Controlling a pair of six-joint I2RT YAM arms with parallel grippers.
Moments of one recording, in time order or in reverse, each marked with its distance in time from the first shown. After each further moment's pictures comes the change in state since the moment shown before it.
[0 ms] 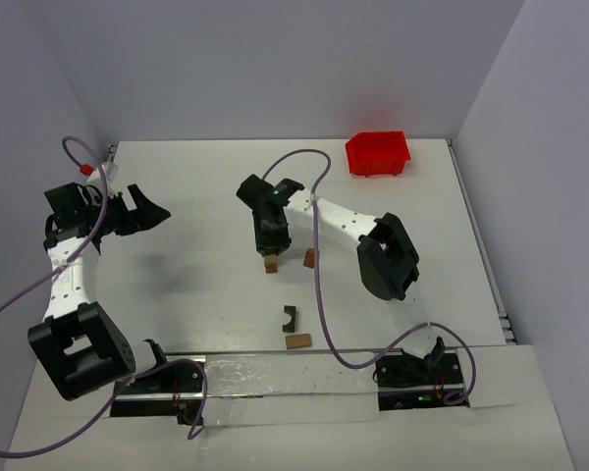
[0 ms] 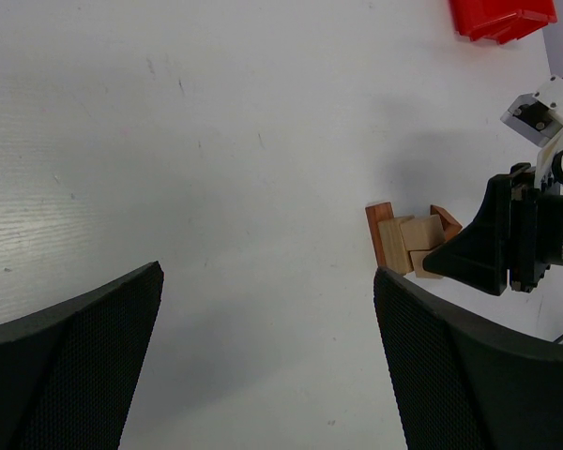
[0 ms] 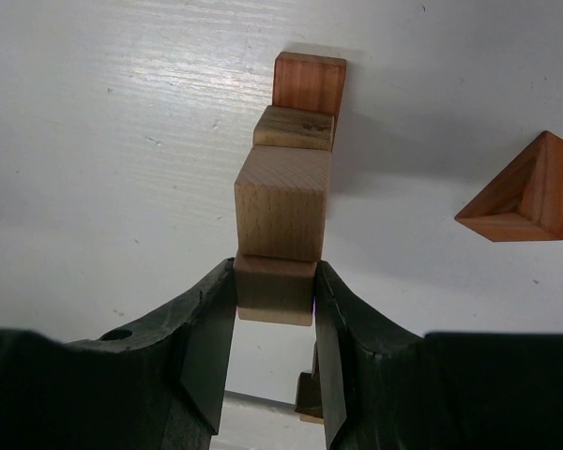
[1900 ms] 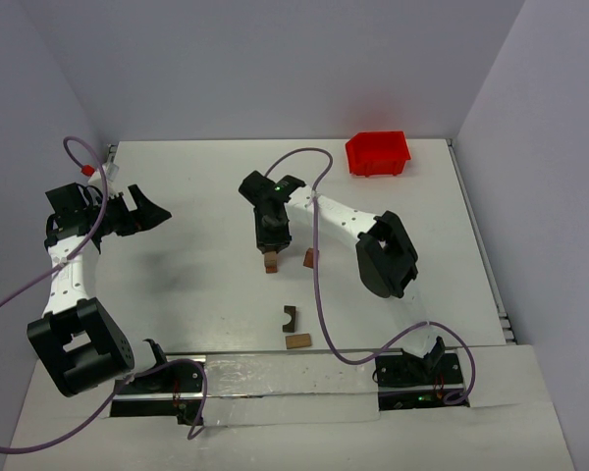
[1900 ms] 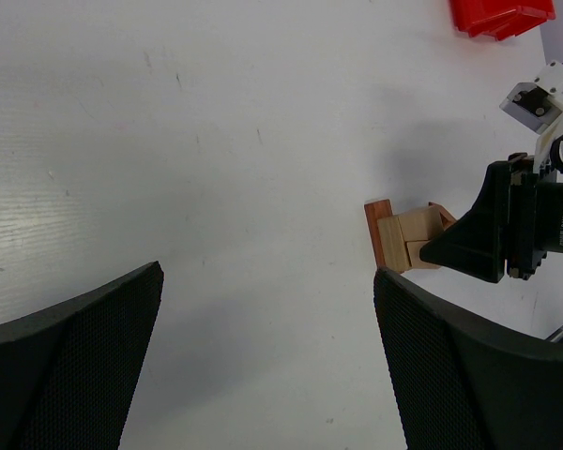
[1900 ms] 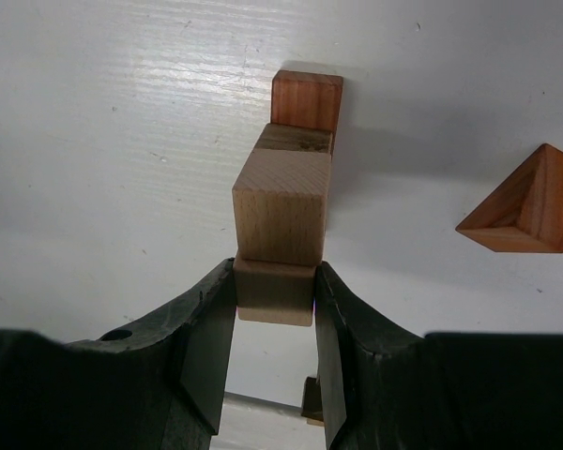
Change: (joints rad) left arm 0.001 0.020 0.000 0.000 0.010 0.001; right arm -0.022 0.021 0.025 -0.002 -0.023 0.009
